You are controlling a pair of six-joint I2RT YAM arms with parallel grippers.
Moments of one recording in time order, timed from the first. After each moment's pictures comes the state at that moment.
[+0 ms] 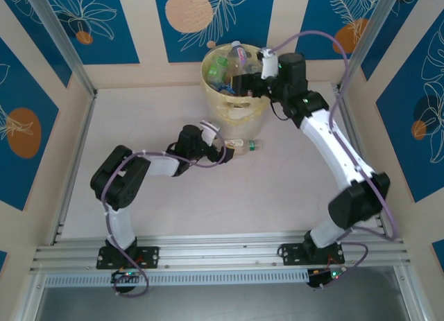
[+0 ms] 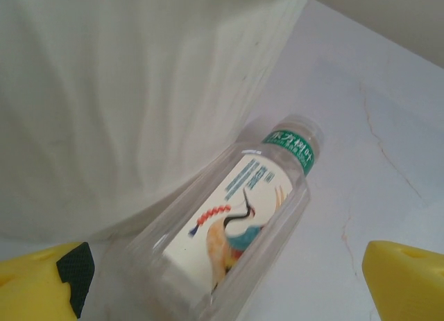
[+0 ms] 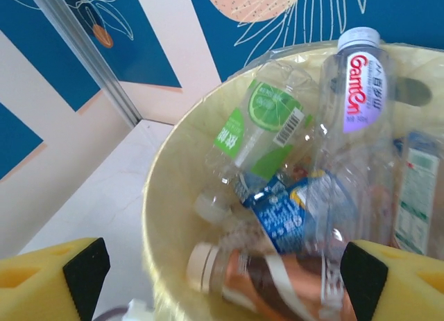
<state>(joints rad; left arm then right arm) -0.58 1.92 0.96 0.55 0.37 -0.08 0.37 1.53 1.60 -0.39 -0.27 0.21</state>
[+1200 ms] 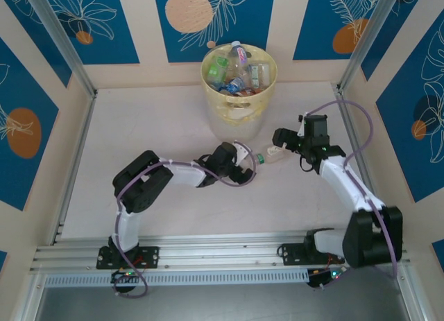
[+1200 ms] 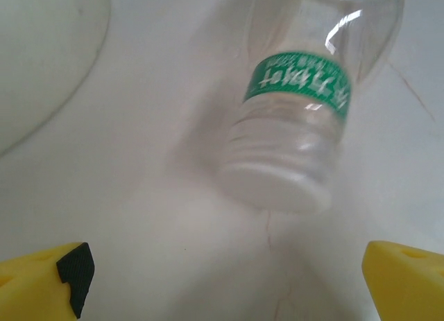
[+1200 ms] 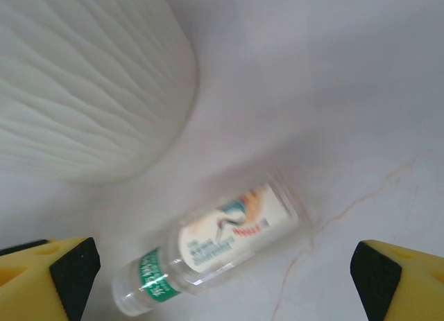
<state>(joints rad) -0.86 2.00 1.08 0.26 0.03 -0.06 0.11 1.29 0.87 -0.38 -0.11 0.36</state>
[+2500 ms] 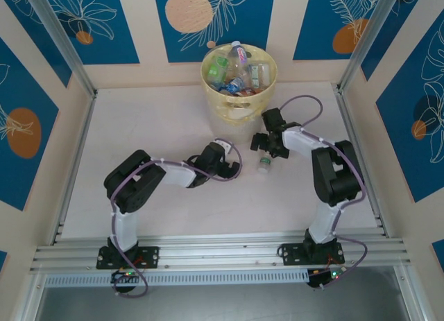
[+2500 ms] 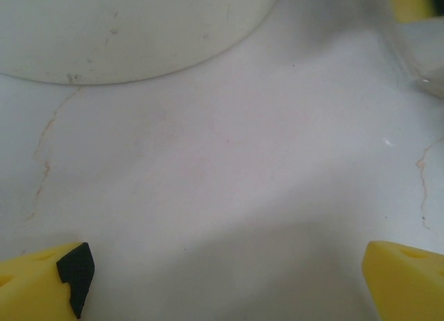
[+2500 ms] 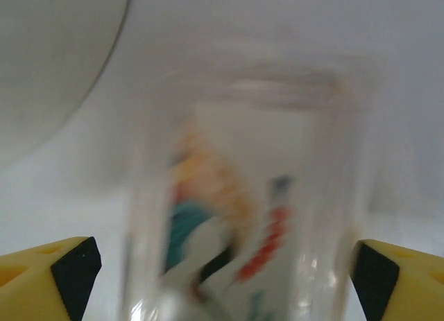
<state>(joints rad) -0.78 1.94 0.96 0.29 -0.09 -0.23 0.31 1.85 1.20 -0.54 0.09 0.54</state>
